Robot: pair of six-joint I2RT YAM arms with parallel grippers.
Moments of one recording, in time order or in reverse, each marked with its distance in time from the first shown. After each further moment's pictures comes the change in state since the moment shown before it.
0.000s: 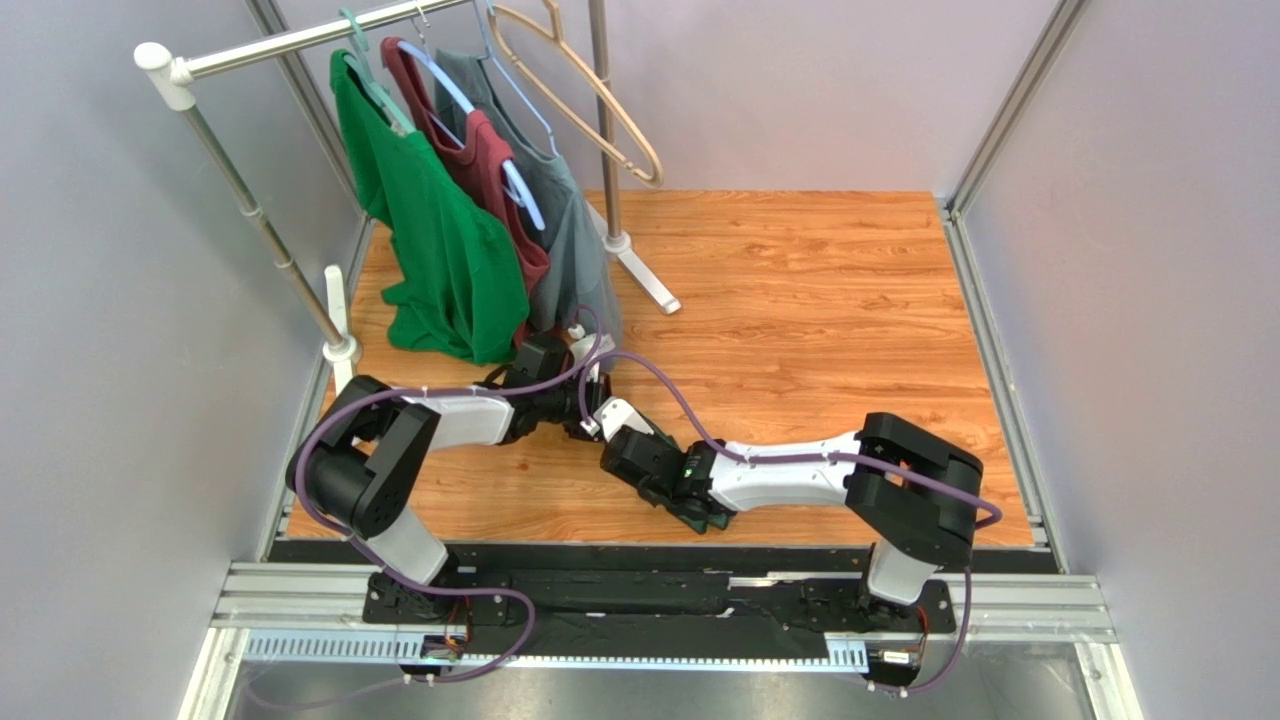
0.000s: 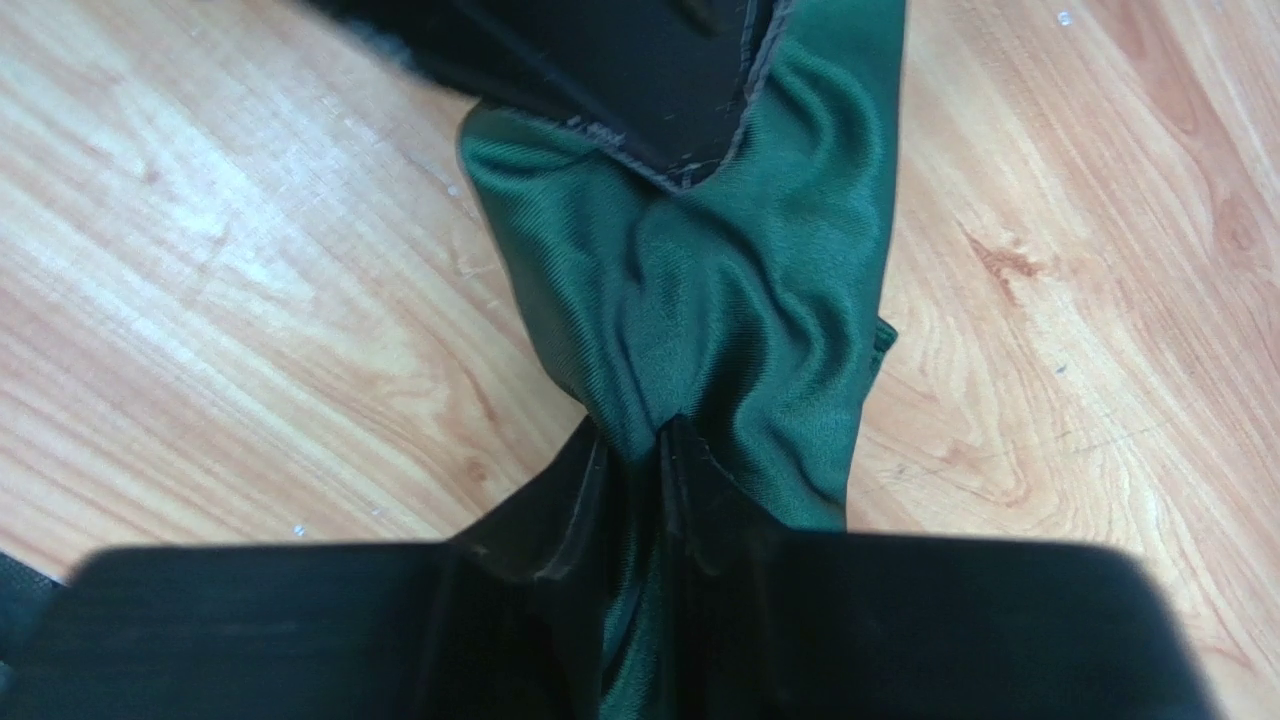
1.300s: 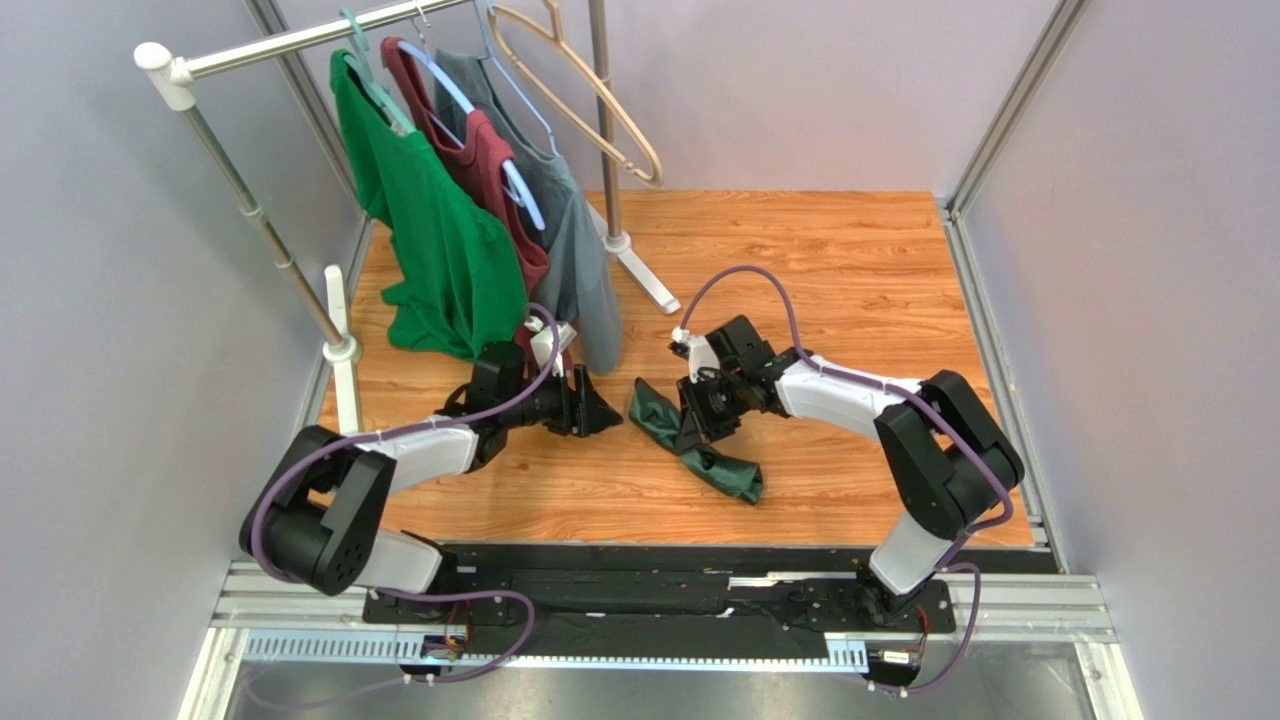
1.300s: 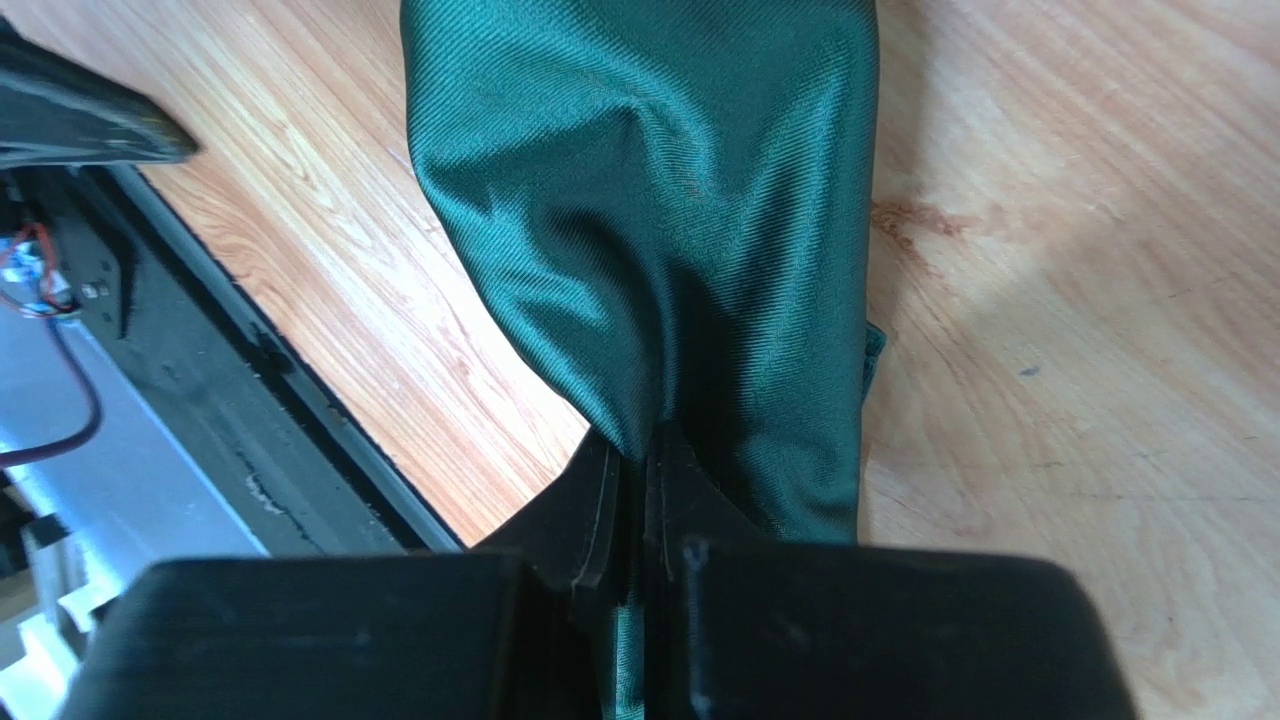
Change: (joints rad) left arm 0.100 -0.242 -0.176 0.184 -0.032 -0.050; right arm -0.576 -0.034 0.024 -0.111 -0.917 0.006
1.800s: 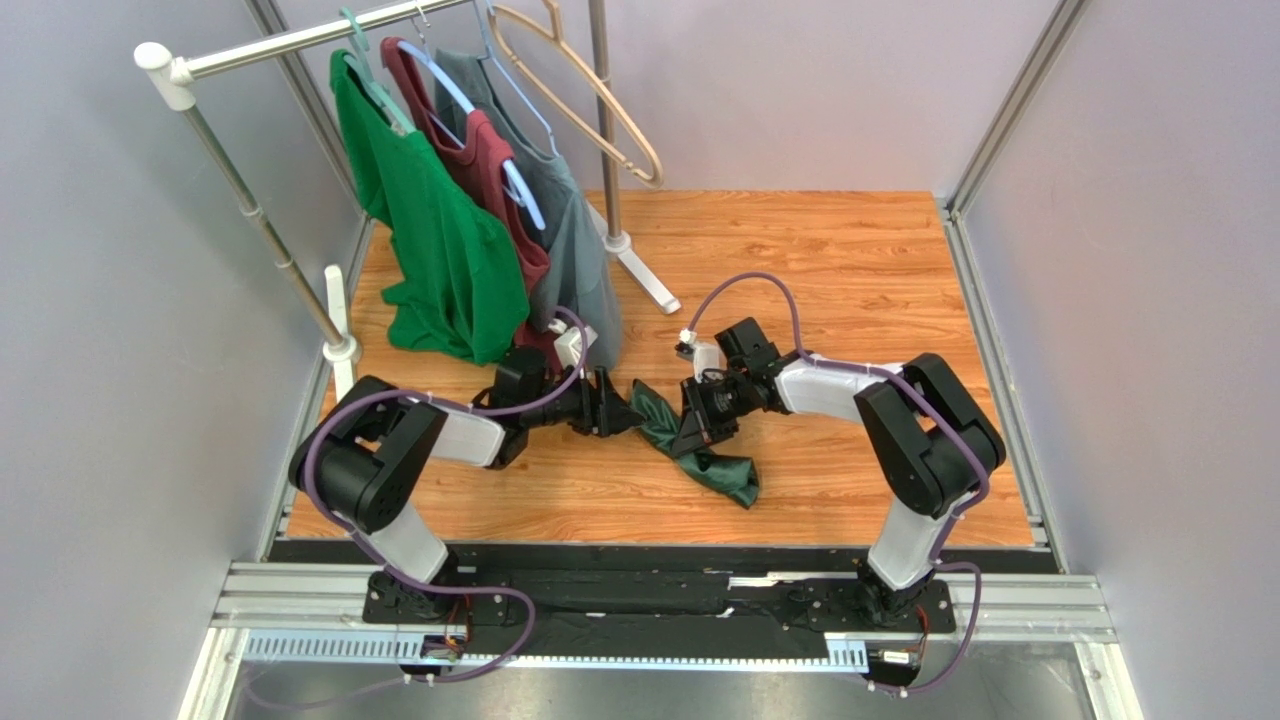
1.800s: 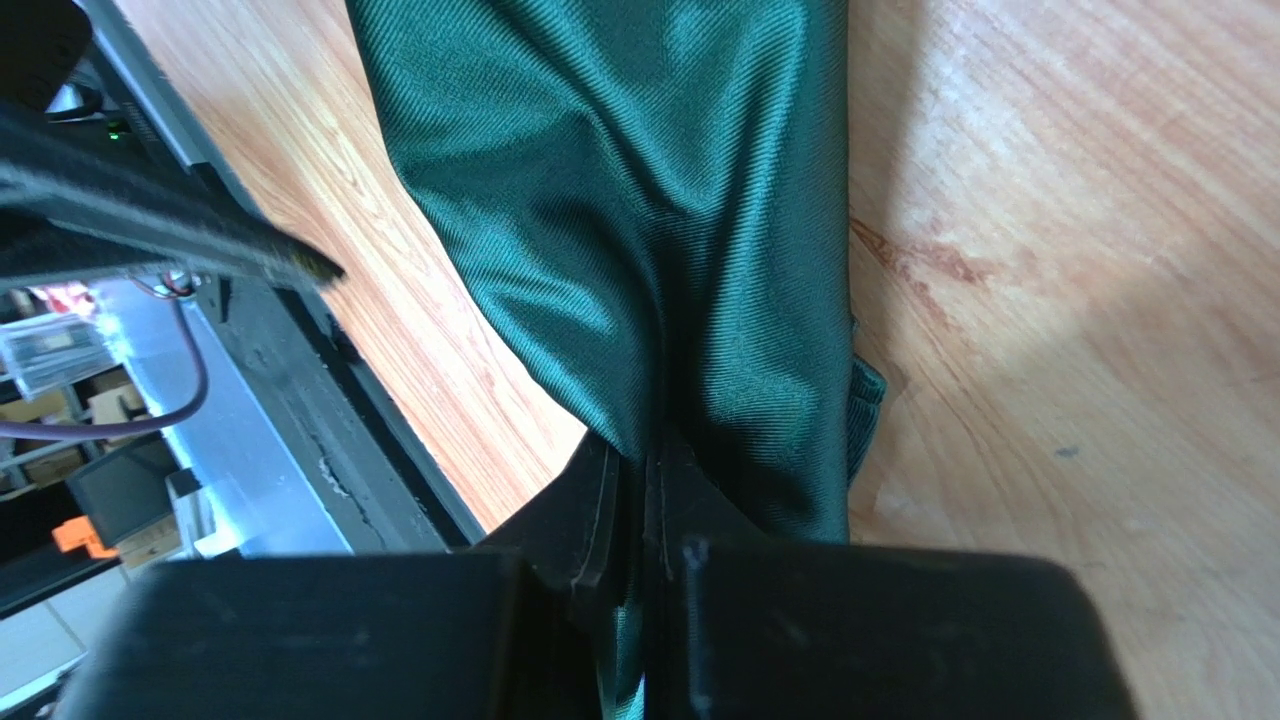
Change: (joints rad) left arm -0.062 0.248 0.005 0.338 0.050 -0.085; right arm -0.071 0.090 -0.027 0.103 -0.180 0.035
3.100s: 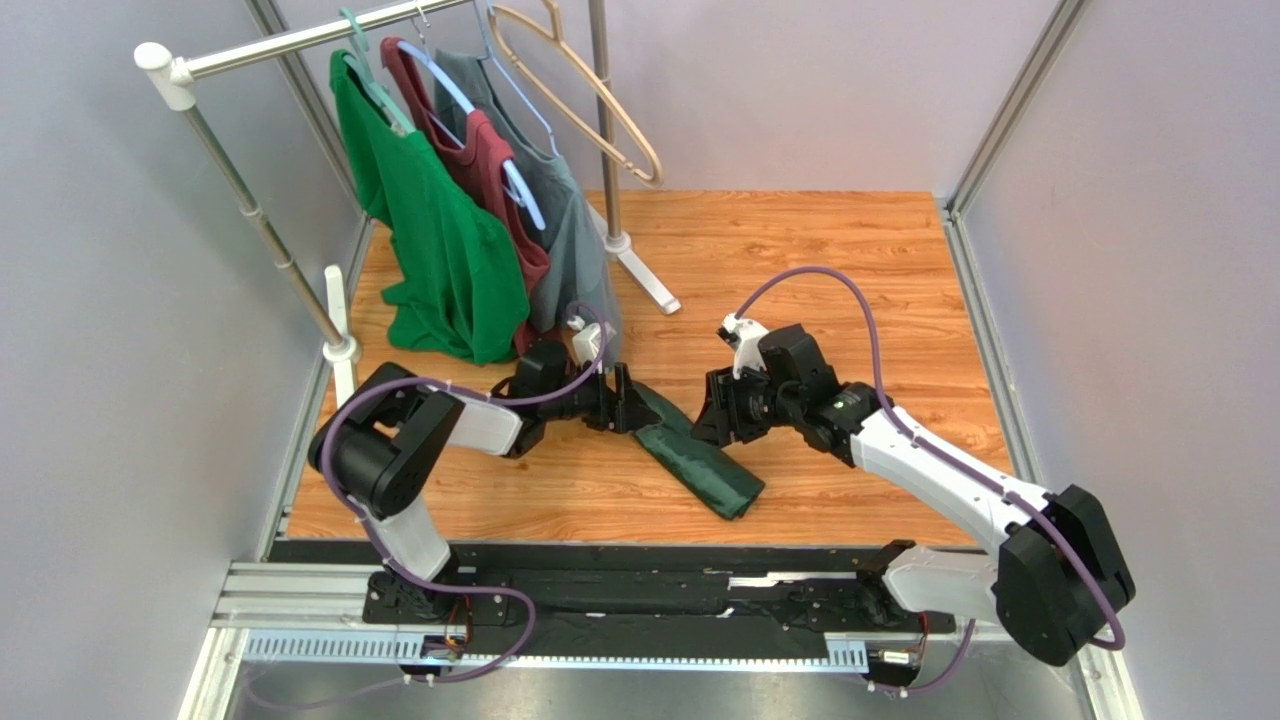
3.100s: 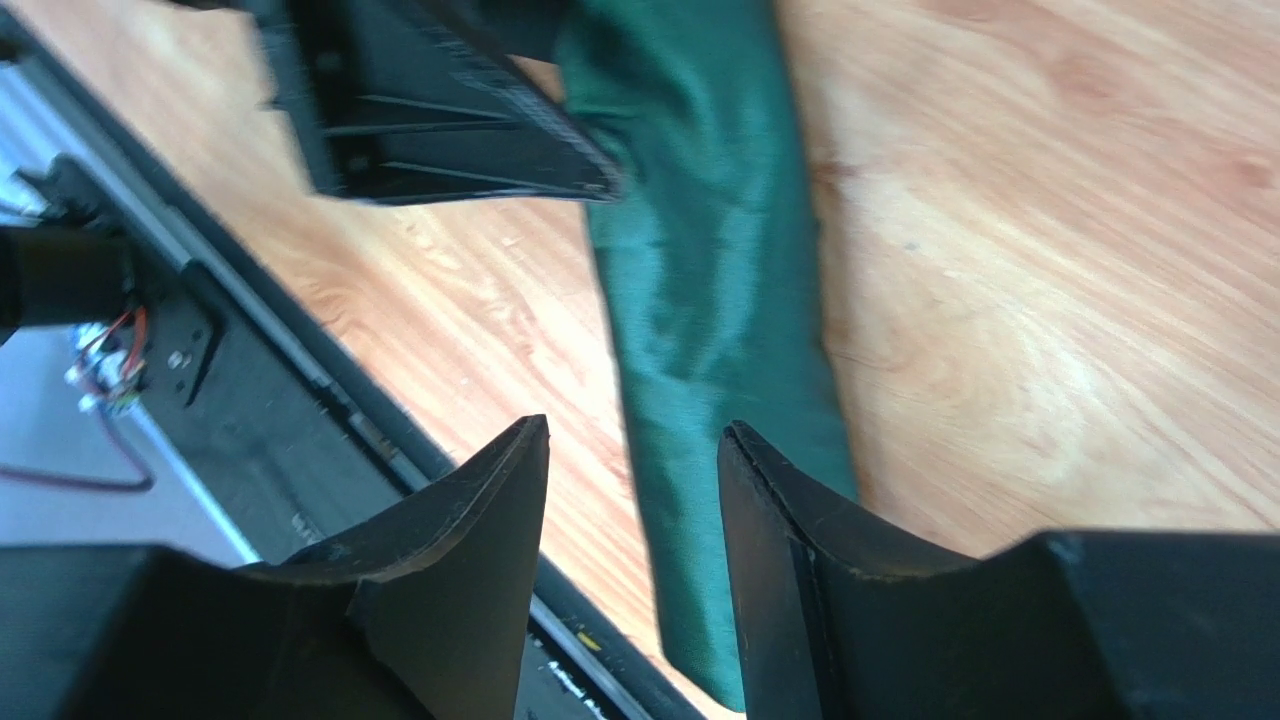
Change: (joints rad) left arm -0.056 0.103 0.101 -0.043 -0.034 -0.021; right arm 0.063 -0.554 -0.149 -0.075 0.323 0.056
